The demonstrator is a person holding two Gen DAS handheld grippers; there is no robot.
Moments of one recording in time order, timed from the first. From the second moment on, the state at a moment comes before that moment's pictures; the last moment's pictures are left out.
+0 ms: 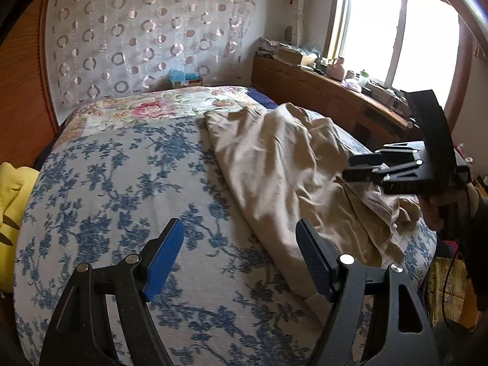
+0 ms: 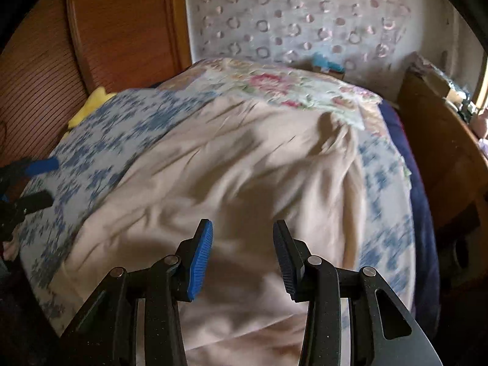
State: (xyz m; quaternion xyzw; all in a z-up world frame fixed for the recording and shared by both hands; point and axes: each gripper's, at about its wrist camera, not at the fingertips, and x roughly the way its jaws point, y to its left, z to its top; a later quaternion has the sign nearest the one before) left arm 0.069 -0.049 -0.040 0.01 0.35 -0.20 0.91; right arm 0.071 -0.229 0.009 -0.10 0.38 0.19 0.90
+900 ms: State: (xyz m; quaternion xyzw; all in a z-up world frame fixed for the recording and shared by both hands) left arm 0.056 -0.087 -0.055 0.02 0.38 -0.24 0.89; right arm -0.045 -0.316 0.014 -0.05 0.35 0.15 0.92
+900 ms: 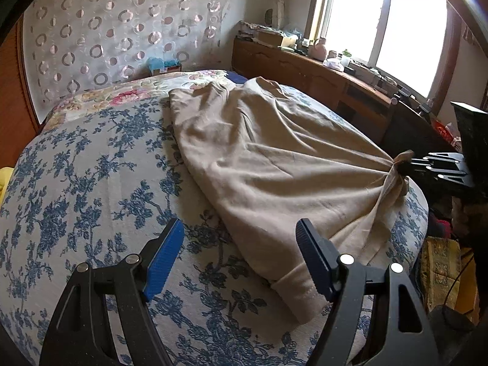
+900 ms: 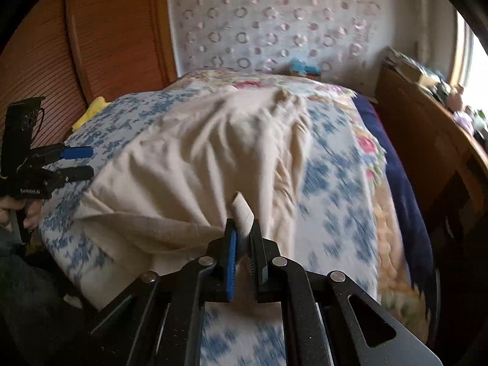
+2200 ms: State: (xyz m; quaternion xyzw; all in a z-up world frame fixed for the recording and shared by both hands) left arm 0.038 -0.100 -0.072 0.04 0.42 -0.27 0.87; right arm -0.042 -0.316 -0.014 -0.04 0.40 0.11 0.91
